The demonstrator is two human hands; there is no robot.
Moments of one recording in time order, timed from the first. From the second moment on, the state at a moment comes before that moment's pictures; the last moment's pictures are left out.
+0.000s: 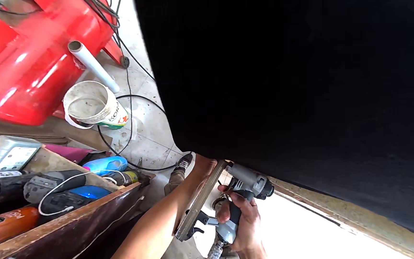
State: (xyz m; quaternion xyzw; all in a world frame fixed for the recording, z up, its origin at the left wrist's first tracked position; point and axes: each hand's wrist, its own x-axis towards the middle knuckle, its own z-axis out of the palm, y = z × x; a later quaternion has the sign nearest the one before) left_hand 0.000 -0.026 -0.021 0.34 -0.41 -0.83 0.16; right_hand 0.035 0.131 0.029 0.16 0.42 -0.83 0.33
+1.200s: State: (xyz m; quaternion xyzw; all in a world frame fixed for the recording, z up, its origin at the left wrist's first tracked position) left_hand 0.047 -0.079 -0.058 0.25 -0.56 -0.74 0.26; right_hand 0.058 0.134 -0.106 0.13 -0.08 -0.80 0.58
